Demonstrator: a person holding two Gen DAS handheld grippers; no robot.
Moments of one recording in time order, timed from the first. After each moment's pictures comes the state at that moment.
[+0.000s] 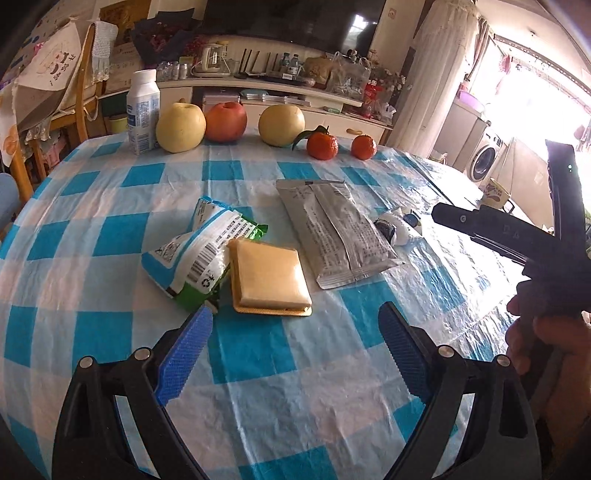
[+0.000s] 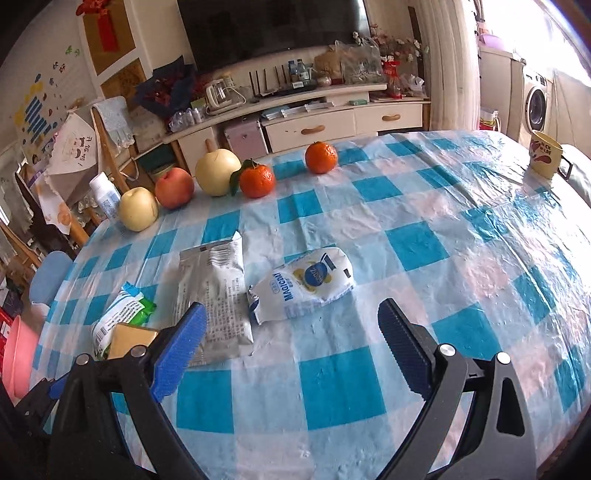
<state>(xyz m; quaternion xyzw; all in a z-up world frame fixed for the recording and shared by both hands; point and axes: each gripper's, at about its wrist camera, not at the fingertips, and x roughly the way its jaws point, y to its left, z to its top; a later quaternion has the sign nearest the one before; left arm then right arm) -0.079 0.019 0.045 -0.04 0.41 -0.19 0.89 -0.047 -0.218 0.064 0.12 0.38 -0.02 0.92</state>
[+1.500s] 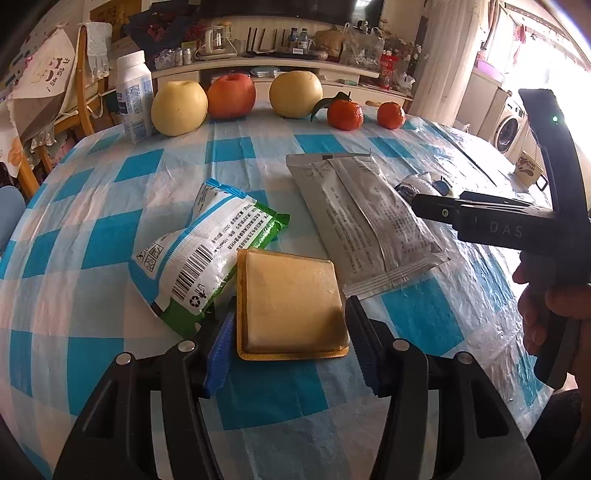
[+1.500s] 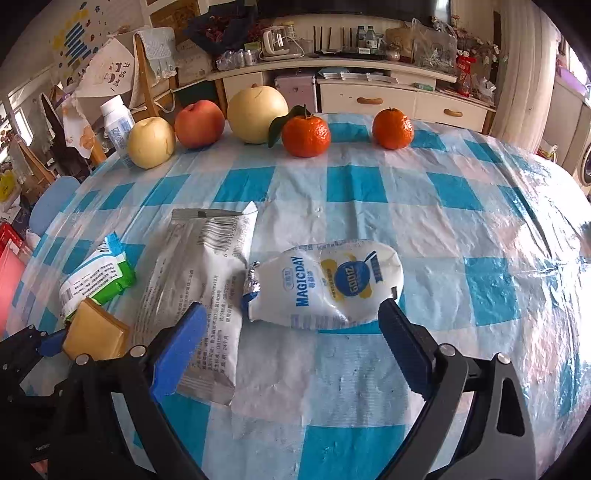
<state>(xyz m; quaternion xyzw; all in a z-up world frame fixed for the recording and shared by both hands) -0.047 0.003 0.021 0.02 0.45 -0.15 0.88 0.021 -0.193 0.026 0.02 0.44 0.06 0.89</state>
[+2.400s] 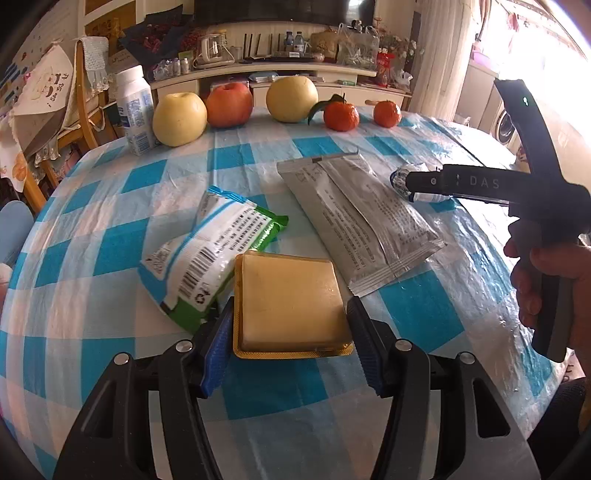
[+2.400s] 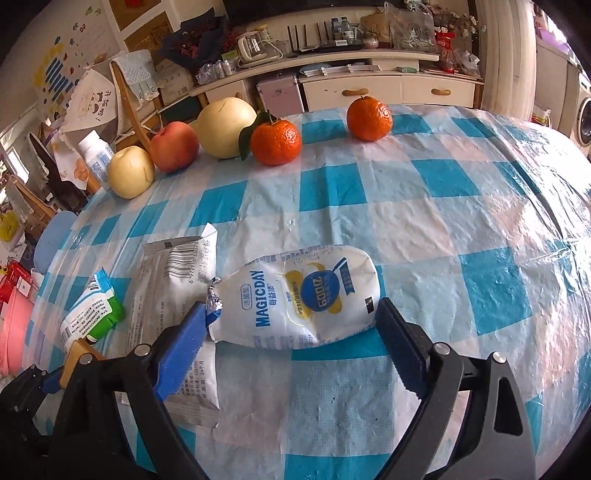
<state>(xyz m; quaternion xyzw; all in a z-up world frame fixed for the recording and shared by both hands) -0.058 0.004 0.030 0.04 0.44 -0.15 0.89 0.037 -0.222 0.021 0.10 0.45 0.06 0.89</state>
